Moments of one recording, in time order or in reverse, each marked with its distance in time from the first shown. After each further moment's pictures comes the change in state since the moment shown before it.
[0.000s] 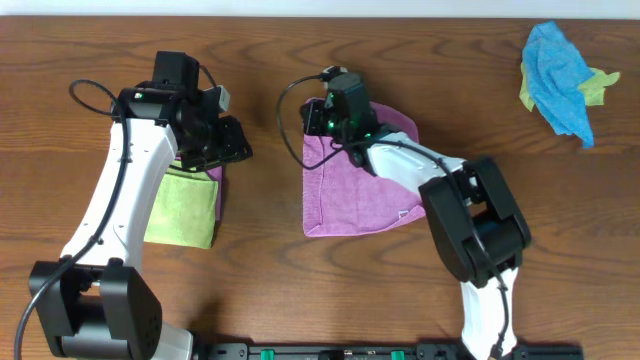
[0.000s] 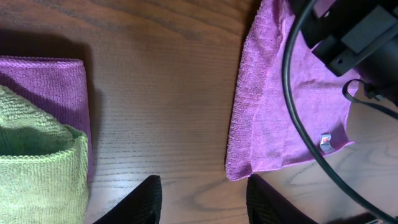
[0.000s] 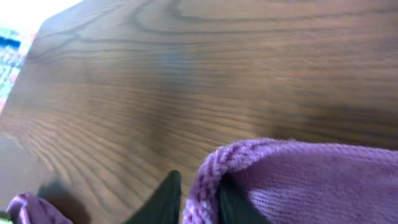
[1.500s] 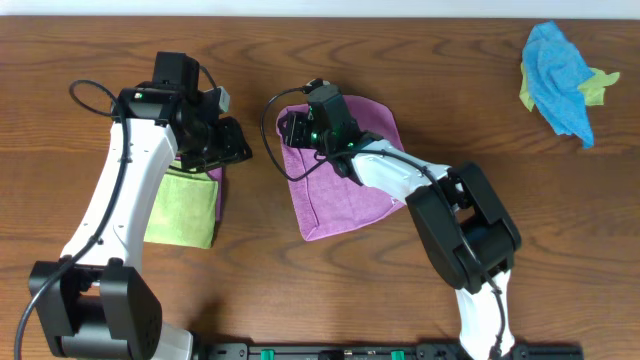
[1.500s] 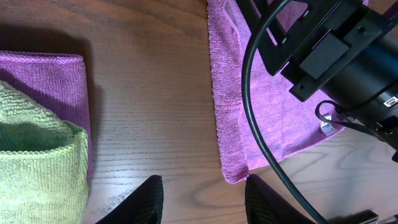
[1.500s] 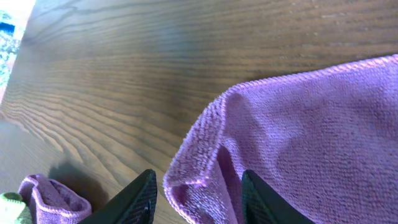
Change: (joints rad) left arm 0.000 0.000 0.000 -0.011 0.000 0.000; right arm 0.074 0.002 0.003 -0.059 0.026 0.071
